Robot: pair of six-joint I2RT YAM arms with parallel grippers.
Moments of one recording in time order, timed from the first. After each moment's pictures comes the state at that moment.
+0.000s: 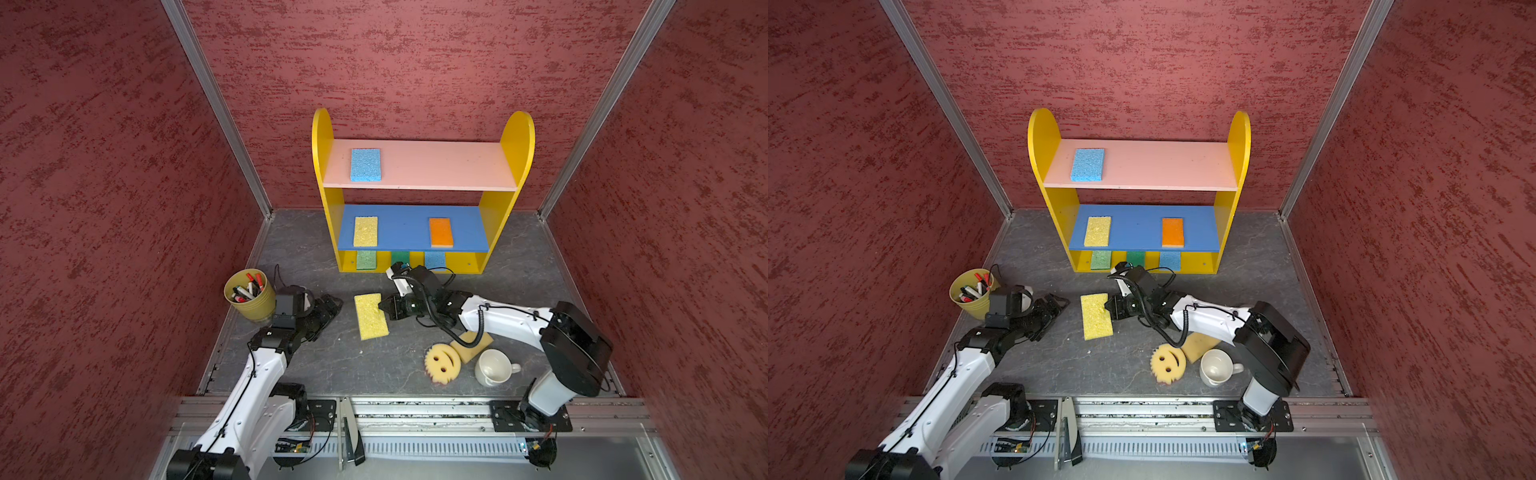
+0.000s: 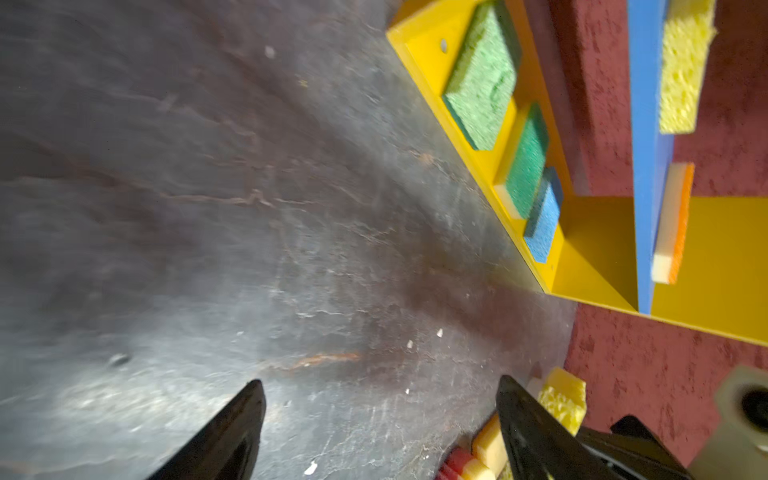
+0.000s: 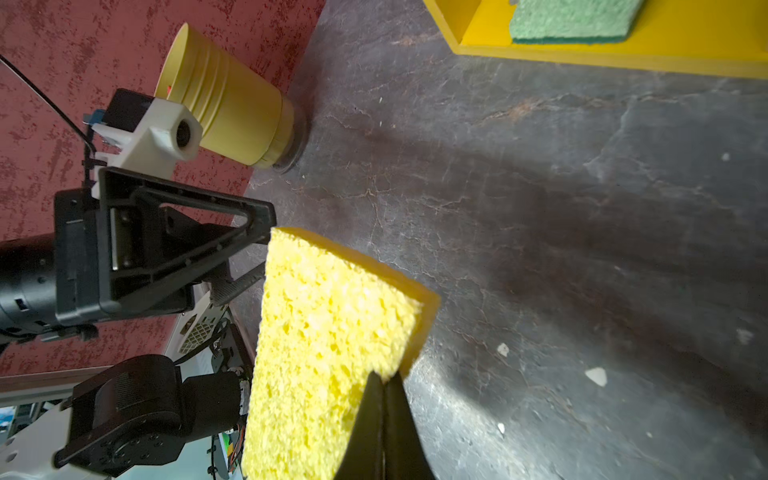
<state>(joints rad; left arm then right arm) -0.12 0.83 0.46 -0.41 0.34 -0.92 0.86 1.64 0.99 0.04 -0.30 0.67</state>
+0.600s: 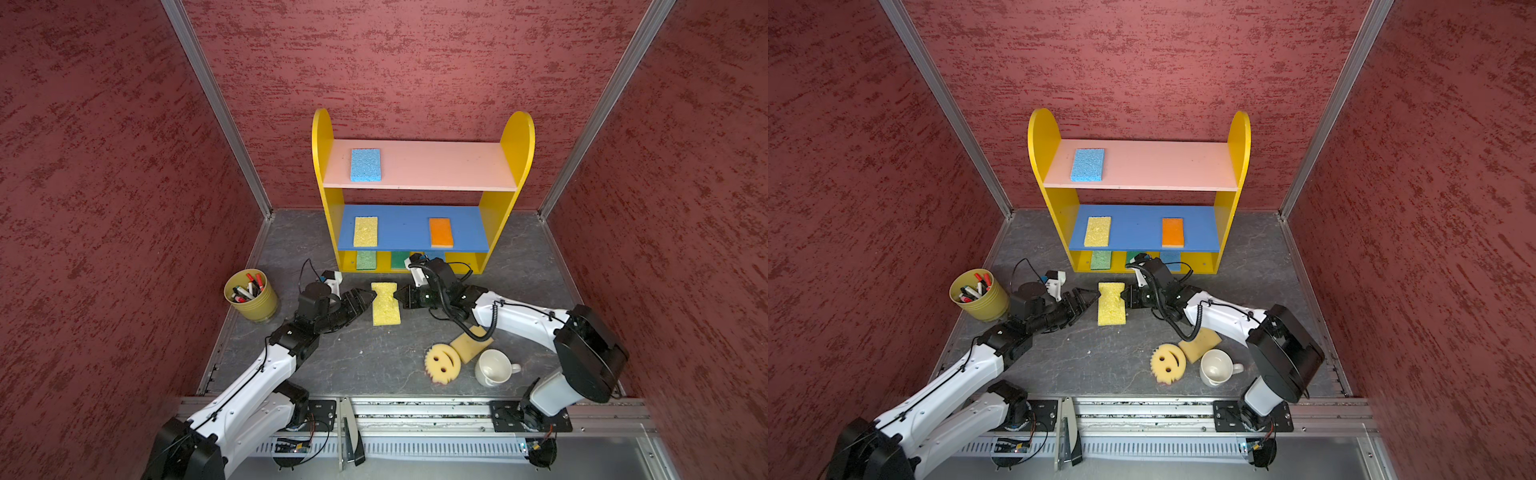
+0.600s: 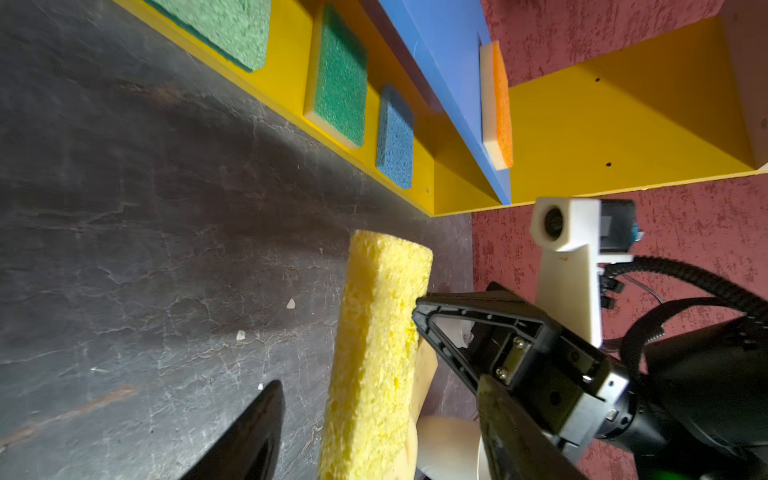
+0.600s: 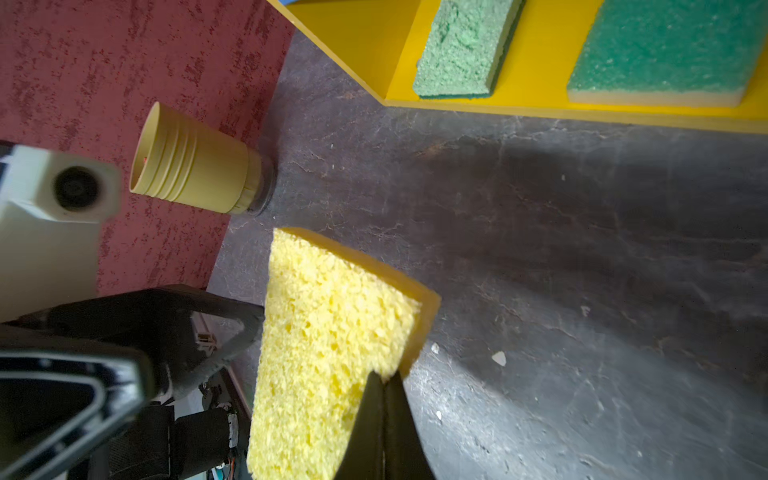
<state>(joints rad) -0.43 0.91 0.46 -0.04 0.36 -1.02 0.76 1.58 0.96 0.01 -0.31 0.70</state>
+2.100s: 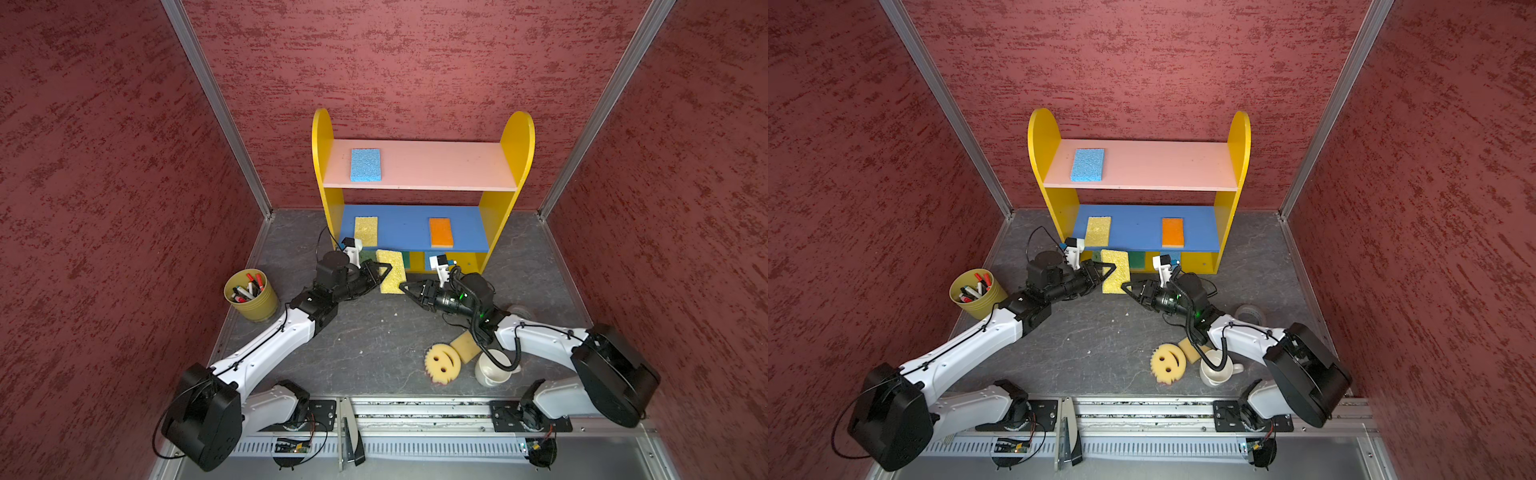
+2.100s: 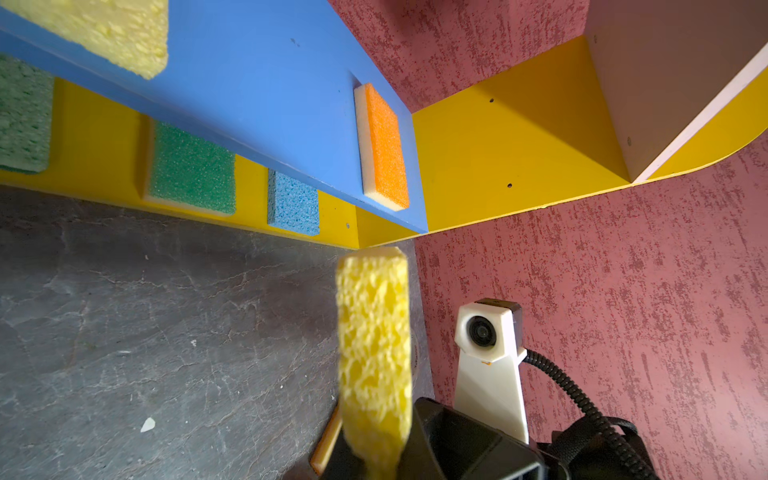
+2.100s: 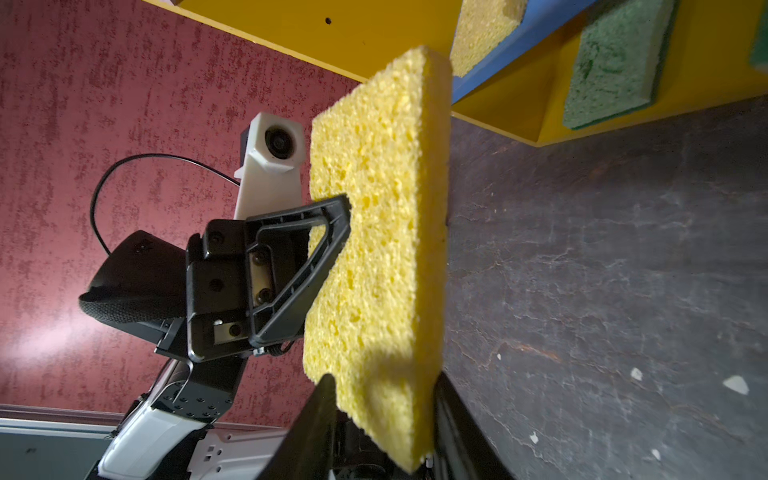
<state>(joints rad) -0.49 1.17 0.75 0.11 0.36 -1.02 0.70 1.43 0.59 0.79 -0.50 1.28</state>
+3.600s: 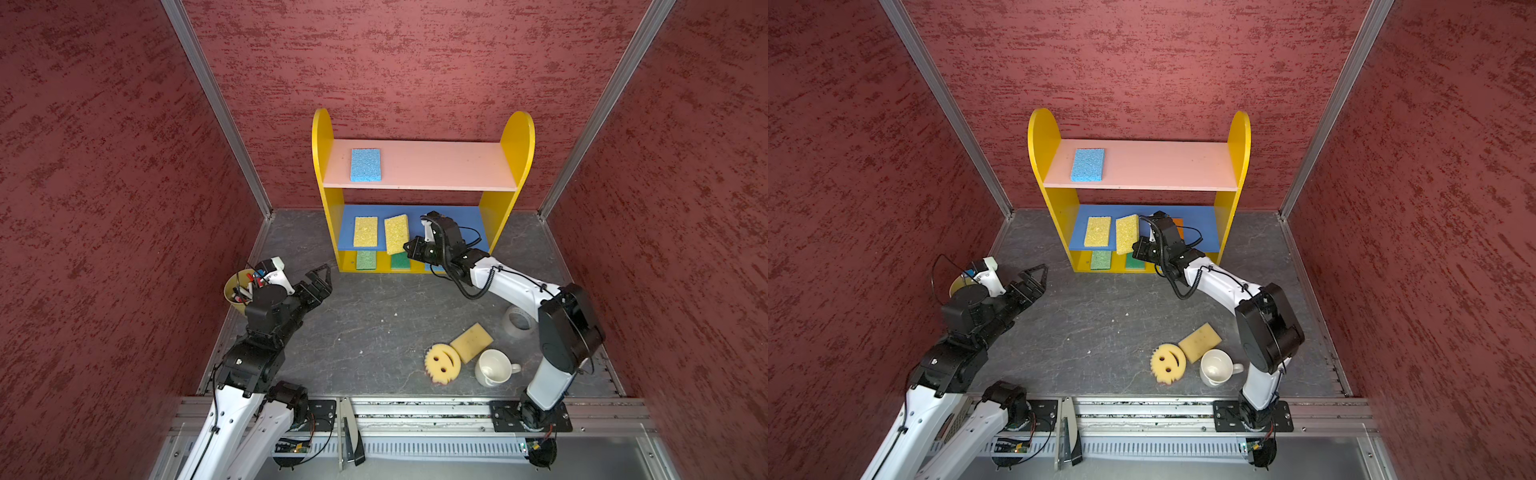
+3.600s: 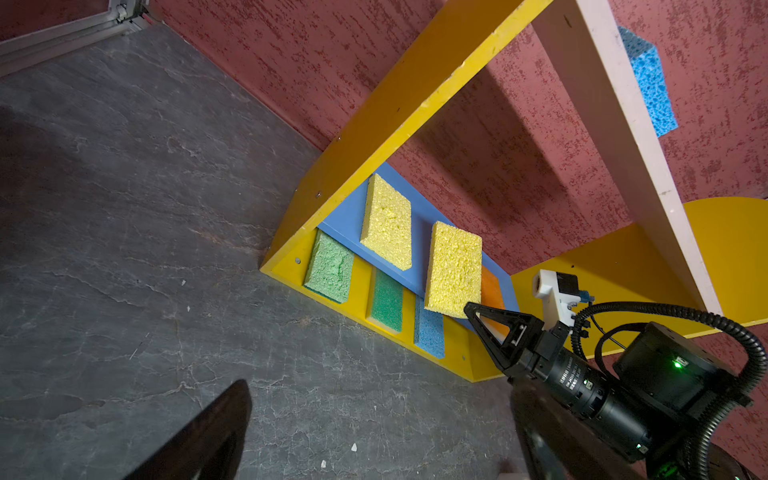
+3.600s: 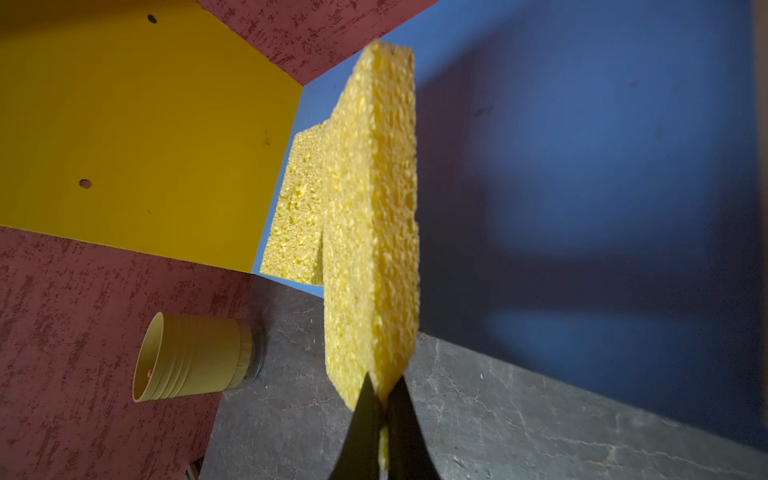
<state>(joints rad) -0.25 0.56 0.74 -0.50 -0.04 -0.81 0.56 1.78 1.32 -0.05 -0.20 0.75</state>
